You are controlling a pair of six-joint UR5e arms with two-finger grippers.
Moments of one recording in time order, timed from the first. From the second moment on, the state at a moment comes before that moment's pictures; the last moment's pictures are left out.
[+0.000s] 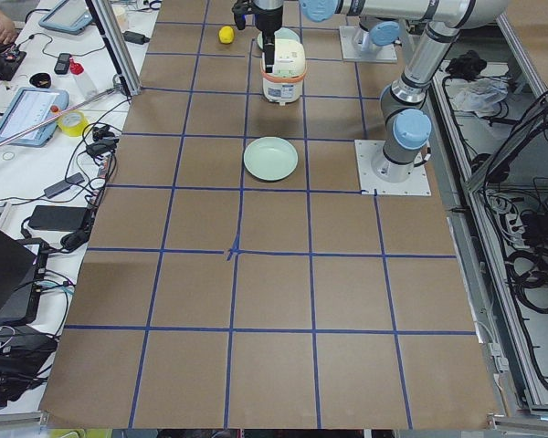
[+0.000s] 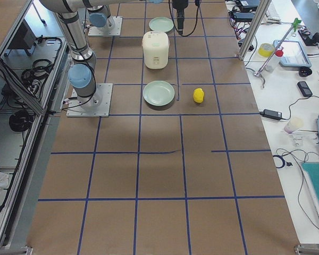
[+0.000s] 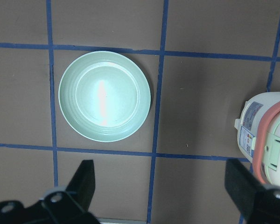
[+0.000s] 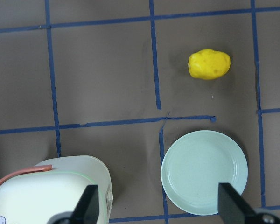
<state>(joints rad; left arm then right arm) -1.55 -1.50 -1.59 -1.62 1.59 -0.05 1.63 -1.52 1.43 -1.57 -1.58 0.13</state>
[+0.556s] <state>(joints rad) -1.55 -1.50 -1.59 -1.62 1.59 -0.05 1.78 -1.52 1.61 -1.52 -1.52 0.18</state>
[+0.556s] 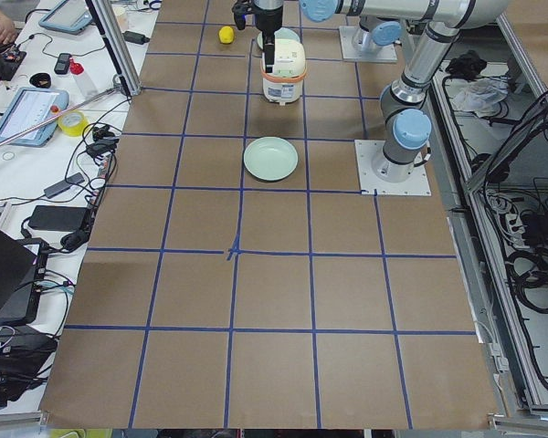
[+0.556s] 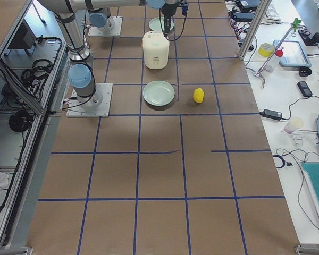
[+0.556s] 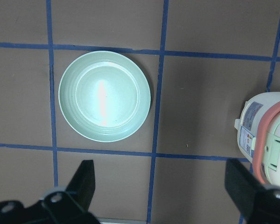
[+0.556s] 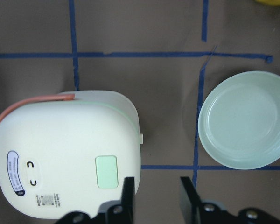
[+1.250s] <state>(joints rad) -1.55 -1.50 -1.59 -1.62 1.59 -0.05 1.86 -1.49 1.78 -1.72 -1.51 0.17</state>
